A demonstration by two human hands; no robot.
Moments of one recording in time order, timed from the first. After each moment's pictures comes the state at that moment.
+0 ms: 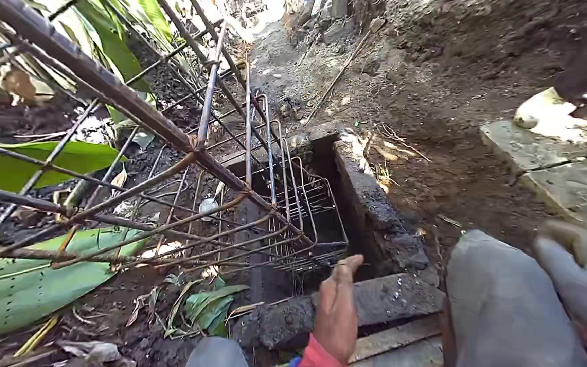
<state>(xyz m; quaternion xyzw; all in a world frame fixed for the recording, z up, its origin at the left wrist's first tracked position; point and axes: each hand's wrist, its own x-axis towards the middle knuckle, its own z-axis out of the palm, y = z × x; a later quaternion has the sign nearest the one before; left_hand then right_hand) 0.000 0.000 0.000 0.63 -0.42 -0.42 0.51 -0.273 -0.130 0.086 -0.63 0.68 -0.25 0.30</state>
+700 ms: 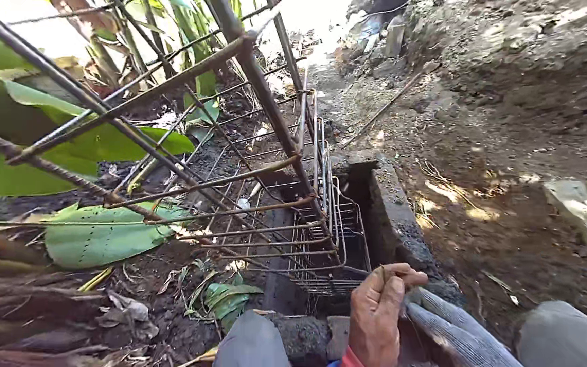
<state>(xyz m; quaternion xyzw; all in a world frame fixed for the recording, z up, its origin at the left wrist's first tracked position) -0.018 -0.020 0.029 0.45 -0.38 -0.36 0.72 -0.164 -0.085 0.040 -0.57 0.28 -0.18 0.75</state>
